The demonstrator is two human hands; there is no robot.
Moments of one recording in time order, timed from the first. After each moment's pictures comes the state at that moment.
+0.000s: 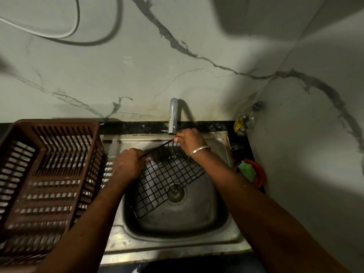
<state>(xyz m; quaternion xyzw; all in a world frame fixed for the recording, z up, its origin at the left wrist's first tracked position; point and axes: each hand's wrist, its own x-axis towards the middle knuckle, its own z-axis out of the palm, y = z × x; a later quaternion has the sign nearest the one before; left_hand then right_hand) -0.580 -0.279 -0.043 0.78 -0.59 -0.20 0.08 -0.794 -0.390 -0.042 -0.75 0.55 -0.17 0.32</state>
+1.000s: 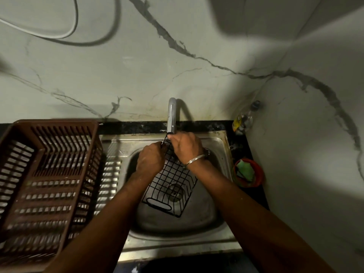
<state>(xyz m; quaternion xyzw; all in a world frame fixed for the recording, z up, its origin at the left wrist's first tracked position) -0.650 -0.303 -0.041 0.78 -0.57 -0.21 0.15 -0.786 -0.351 -0.026 -0.79 0.53 -0.26 0.16</state>
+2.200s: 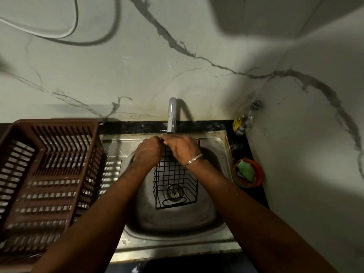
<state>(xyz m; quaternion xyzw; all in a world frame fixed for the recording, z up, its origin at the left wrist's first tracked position) -0.635 -0.328 -0.043 0.78 -0.59 -0.20 0.09 -0.781 -0.360 -0.047 -0.87 0.43 -0.21 0.12</state>
